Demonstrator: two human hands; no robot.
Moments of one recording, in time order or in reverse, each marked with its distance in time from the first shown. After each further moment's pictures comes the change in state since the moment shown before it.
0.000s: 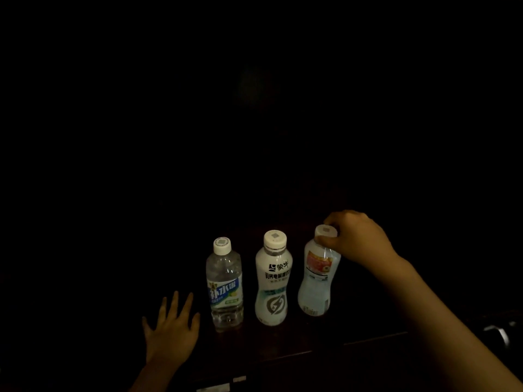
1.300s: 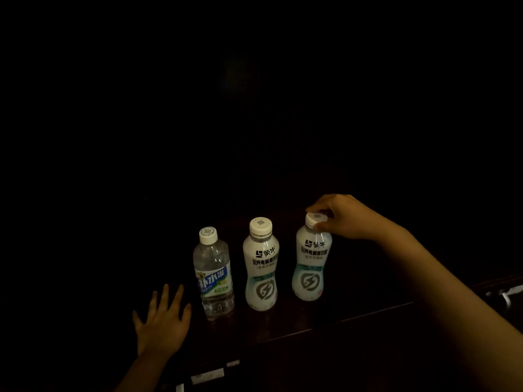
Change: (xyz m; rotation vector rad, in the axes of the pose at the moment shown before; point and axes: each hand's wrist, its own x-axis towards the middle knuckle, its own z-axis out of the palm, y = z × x) left_hand -0.002 -0.002 -0.003 0.010 -0.017 0.014; right_hand 0.010 0.019 -0.019 0.134 -0.273 -0.207
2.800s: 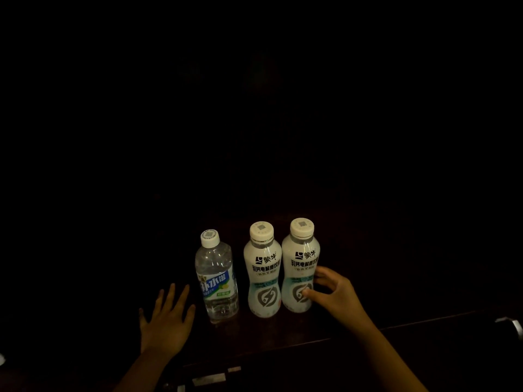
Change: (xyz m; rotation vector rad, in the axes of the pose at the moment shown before) left_hand 0.001 -0.002 0.000 -0.004 -0.035 0.000; right_hand -0.046 0.034 0.169 0.868 0.176 0.247
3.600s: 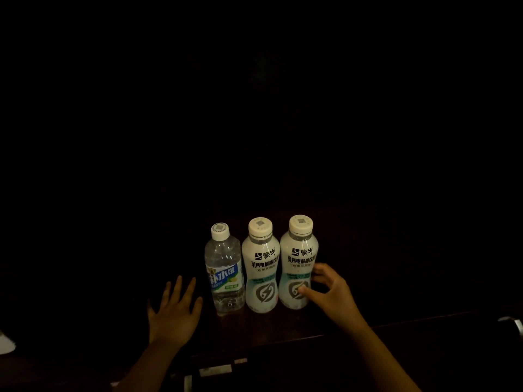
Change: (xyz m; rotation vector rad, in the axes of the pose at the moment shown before) left_hand 0.004 -0.004 0.004 -0.020 -0.001 0.016; right_hand -0.005 -0.008 0.023 -0.022 0.028 0.022
